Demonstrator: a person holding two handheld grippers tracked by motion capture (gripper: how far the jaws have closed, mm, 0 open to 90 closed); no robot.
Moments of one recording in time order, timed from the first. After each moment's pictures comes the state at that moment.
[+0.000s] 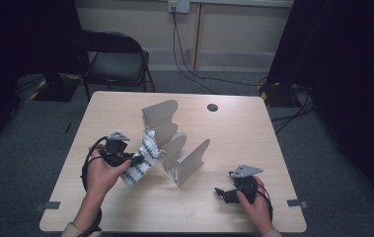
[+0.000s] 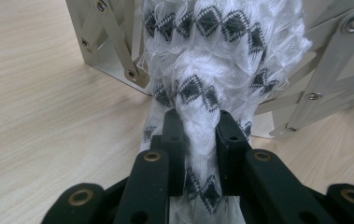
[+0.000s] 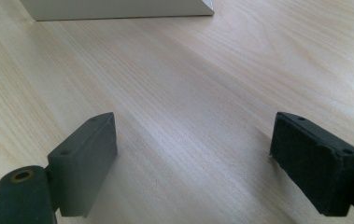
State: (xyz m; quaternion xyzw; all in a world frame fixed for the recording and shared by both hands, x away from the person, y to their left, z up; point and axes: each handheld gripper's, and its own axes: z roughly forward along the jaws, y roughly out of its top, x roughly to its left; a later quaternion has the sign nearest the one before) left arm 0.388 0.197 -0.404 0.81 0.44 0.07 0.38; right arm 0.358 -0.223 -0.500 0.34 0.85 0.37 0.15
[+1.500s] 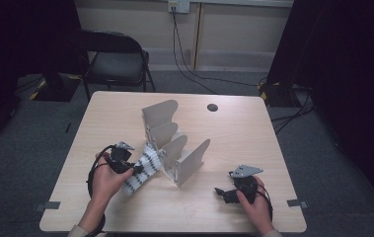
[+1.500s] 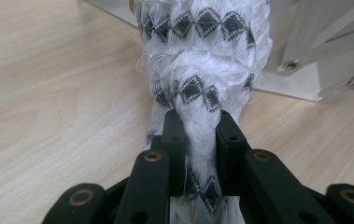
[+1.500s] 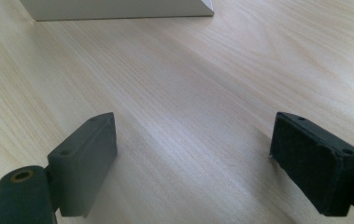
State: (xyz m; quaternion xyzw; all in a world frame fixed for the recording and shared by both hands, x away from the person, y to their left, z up) left arm 0.392 0.193 -0.452 0.83 0.46 0.05 0.32; right arm 0.358 -0.223 -0.500 0.34 0.85 0.37 0.15
